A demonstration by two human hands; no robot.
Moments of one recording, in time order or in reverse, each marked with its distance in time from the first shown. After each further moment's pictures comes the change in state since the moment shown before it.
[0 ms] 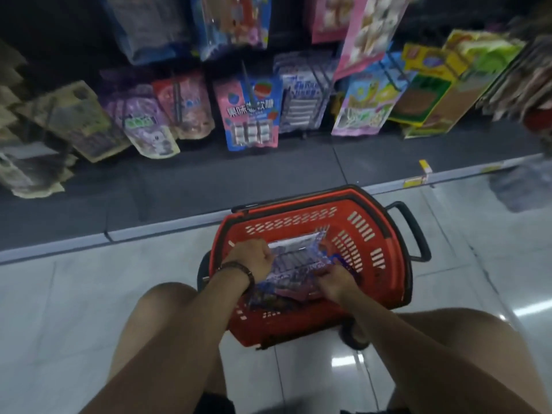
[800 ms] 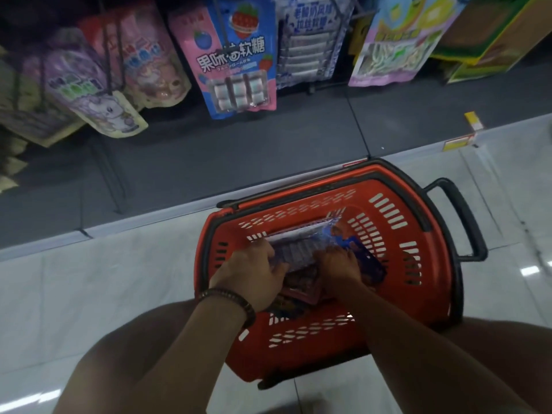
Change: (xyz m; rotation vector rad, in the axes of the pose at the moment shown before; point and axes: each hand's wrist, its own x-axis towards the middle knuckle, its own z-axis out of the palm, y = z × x) left_hand 0.048 0.001 0.015 0.057 -0.064 -0.116; right_hand 0.120 0.013 0.040 -0.846 0.010 -0.179
